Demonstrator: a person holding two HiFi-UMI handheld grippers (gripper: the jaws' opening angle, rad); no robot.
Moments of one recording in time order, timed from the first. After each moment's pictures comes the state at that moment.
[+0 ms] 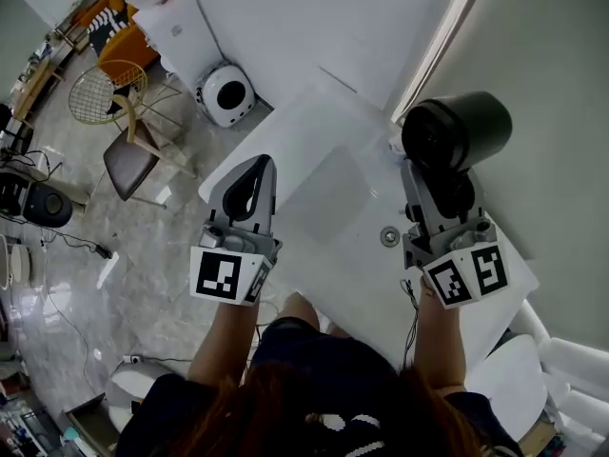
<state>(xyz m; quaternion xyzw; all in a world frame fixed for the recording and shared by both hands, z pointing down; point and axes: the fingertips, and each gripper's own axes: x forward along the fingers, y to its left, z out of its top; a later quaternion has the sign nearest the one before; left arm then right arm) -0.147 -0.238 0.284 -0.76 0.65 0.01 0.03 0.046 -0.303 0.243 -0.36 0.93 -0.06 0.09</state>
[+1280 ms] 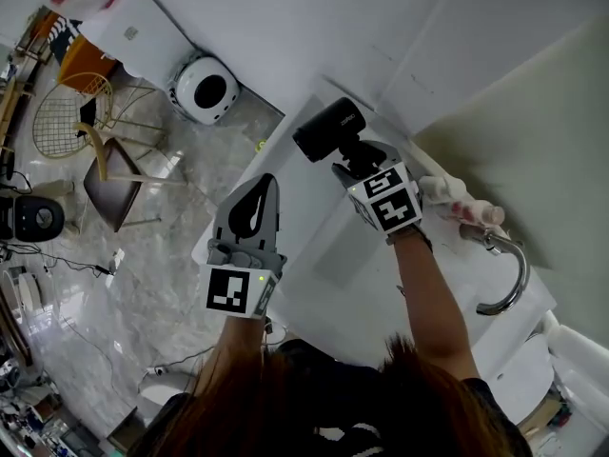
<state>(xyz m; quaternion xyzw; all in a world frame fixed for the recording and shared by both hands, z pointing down) -0.223 -0.433 0.420 -0.78 0.62 -0.04 -0.07 -0.125 -0.519 0.564 -0.26 0.88 -0.13 -0.37</state>
